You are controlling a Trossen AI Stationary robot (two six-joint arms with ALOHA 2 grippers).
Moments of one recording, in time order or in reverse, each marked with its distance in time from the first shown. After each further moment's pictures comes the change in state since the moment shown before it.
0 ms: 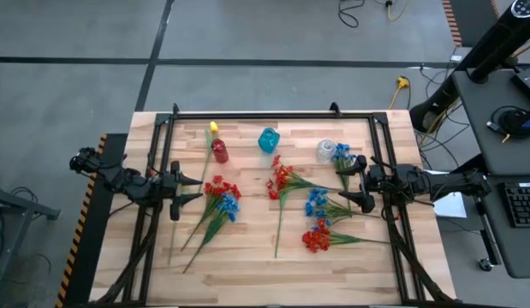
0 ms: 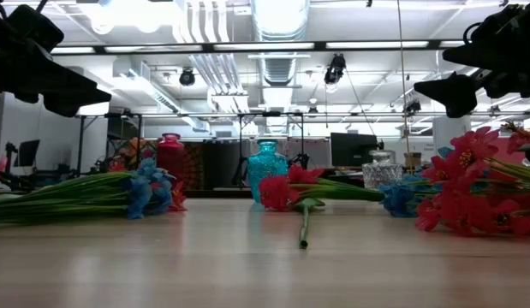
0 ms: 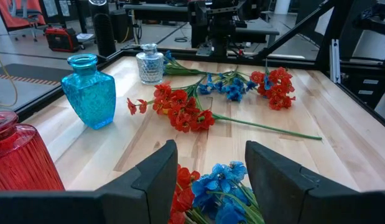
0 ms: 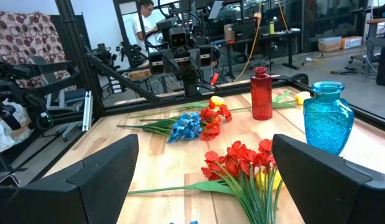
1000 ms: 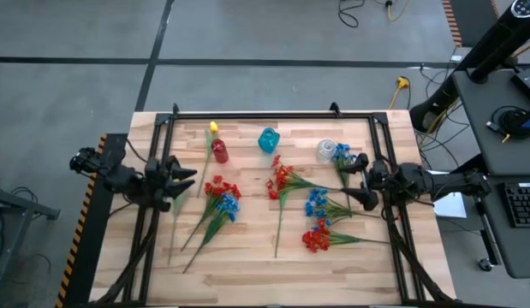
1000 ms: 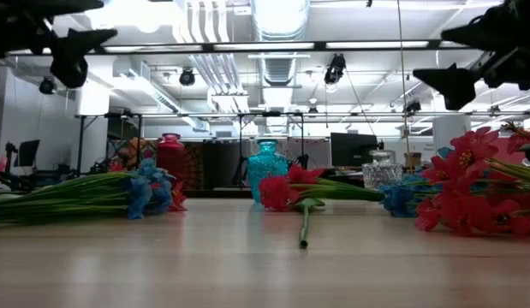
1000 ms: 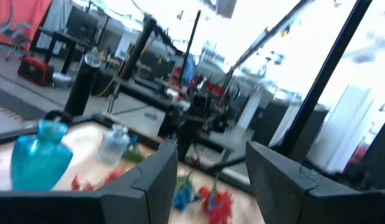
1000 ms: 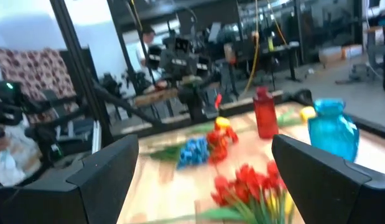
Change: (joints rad) left arm 0.000 0.003 -0.002 0.517 -0.018 -0.116; right arm -0.002 0.001 0.000 0.121 0.010 0.072
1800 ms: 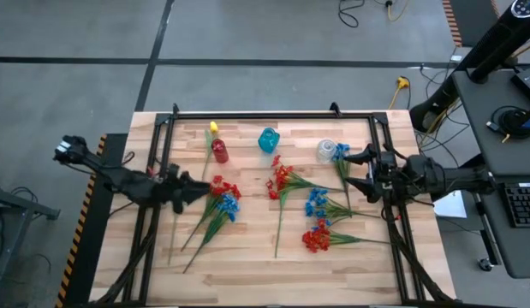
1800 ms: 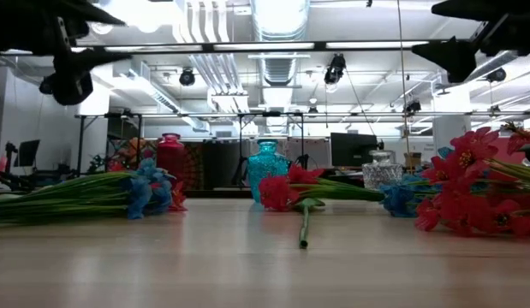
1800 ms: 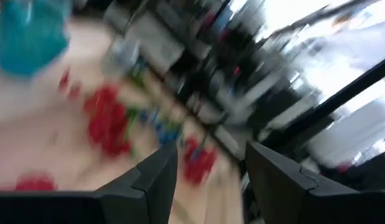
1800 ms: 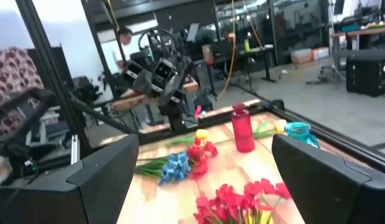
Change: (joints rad) left arm 0.000 0.464 0.116 -0.050 0.015 -0.603; right arm 0.000 0.137 0.233 -0.165 0.098 -0.012
